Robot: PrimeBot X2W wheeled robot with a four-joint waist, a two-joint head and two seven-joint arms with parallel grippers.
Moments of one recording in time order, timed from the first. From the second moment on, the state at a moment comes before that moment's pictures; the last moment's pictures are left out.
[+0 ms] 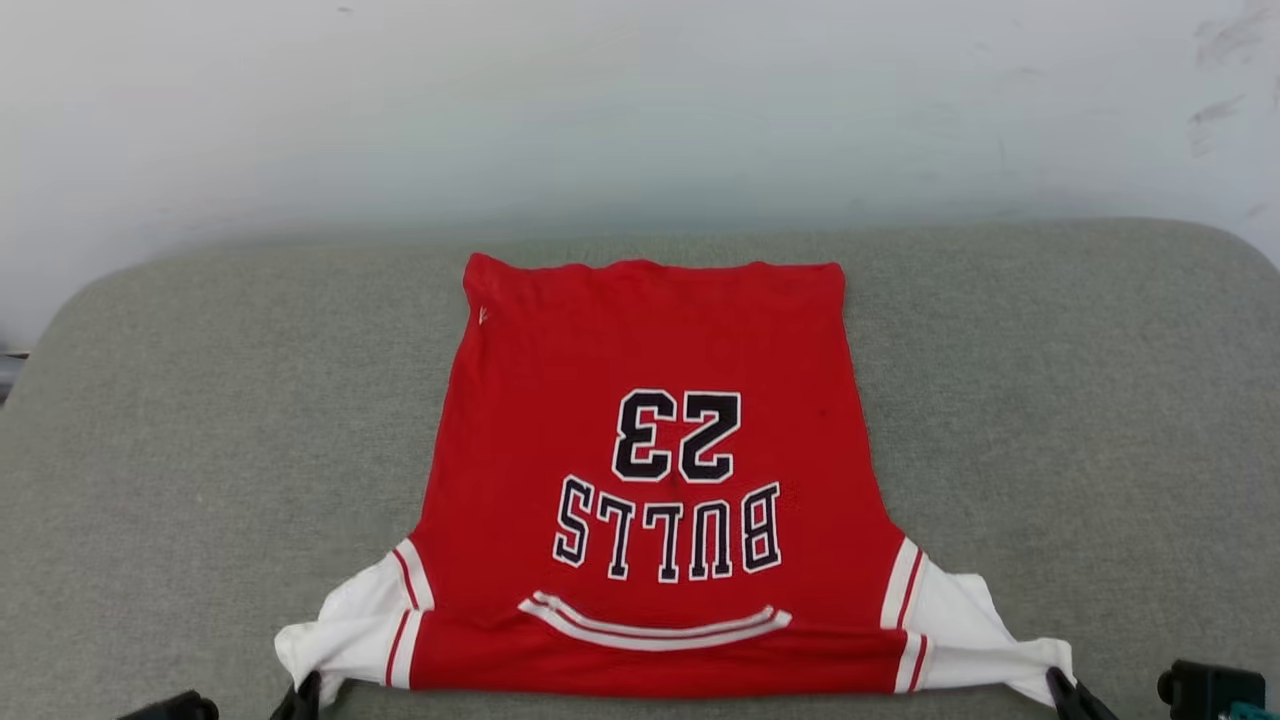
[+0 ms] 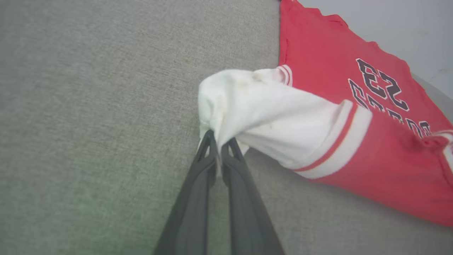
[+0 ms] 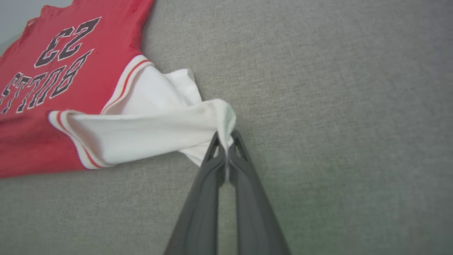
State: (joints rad) left arm 0.05 0.42 -0.30 0.41 -0.88 0.07 -0.22; right arm 0.12 -0.10 -0.12 0.27 0.31 0.13 0.11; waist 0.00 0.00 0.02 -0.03
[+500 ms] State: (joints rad) left arm 0.07 0.42 -0.35 0.24 -0.80 0.18 -0.20; right arm 0.06 -0.07 -0.11 0.20 0.30 0.13 0.14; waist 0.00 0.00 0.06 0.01
